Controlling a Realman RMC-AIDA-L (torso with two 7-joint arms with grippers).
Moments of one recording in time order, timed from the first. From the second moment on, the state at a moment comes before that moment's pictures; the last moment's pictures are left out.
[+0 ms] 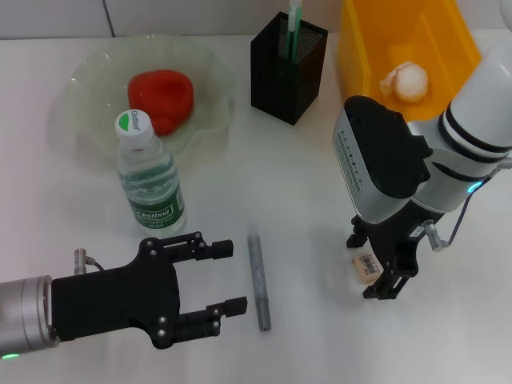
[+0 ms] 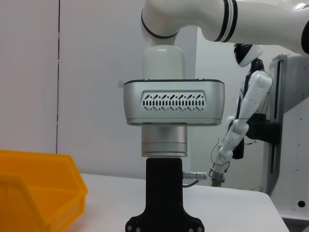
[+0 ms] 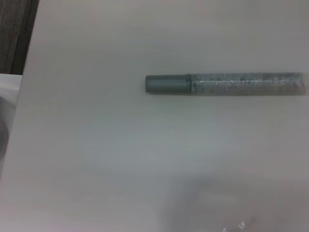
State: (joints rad) left arm -0.29 -2.07 1.10 0.48 1.61 1.72 -0.84; right arm 0.79 2.09 -1.58 -1.01 -2.52 -1.56 1.83
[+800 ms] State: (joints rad) left arm -0.29 -2.07 1.10 0.49 1.61 1.71 -0.83; right arm 0.81 2.09 -1.62 -1.00 -2.53 -1.54 1.91
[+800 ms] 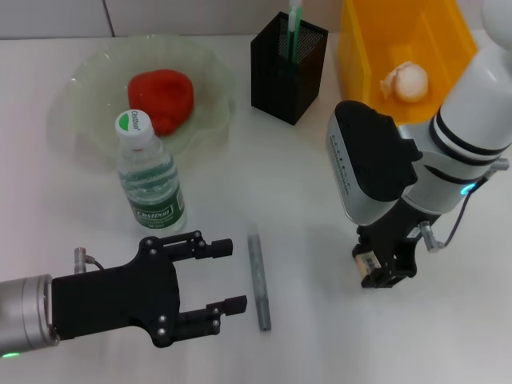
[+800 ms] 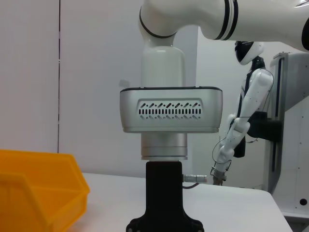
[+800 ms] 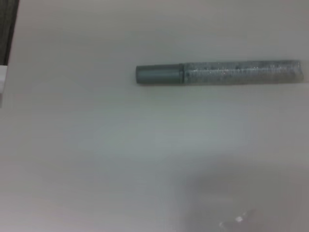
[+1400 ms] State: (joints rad) left arm -0.29 -2.07 1.10 0.49 1.61 1.72 -0.83; right arm 0.61 2.08 -1.28 -1.63 -2.51 -1.34 2.03
